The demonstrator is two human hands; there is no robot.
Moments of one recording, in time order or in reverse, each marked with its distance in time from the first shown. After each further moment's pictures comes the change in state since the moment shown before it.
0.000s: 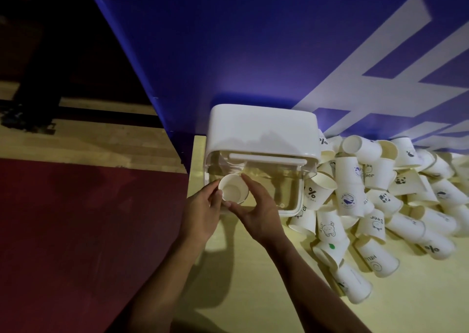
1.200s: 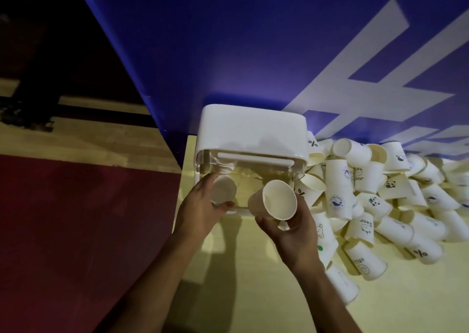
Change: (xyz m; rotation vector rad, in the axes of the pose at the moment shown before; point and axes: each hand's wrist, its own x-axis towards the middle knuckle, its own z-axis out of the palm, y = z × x) left_hand -0.002 0.017 0.015 0.229 0.019 0.124; right_hand -0.055 -0.012 -0.084 0.227 0.223 0.157
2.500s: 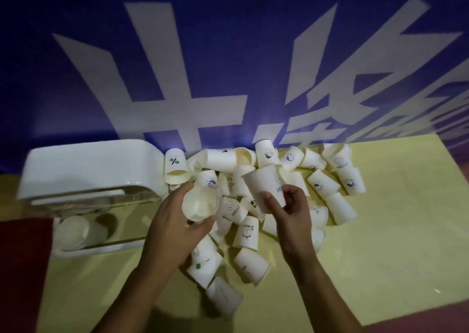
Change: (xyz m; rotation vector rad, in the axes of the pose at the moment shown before) left_hand -0.037 0.254 0.154 -0.106 -0.073 0.151; right_hand 0.085 0.061 -0.299 0.346 0.254 0.151
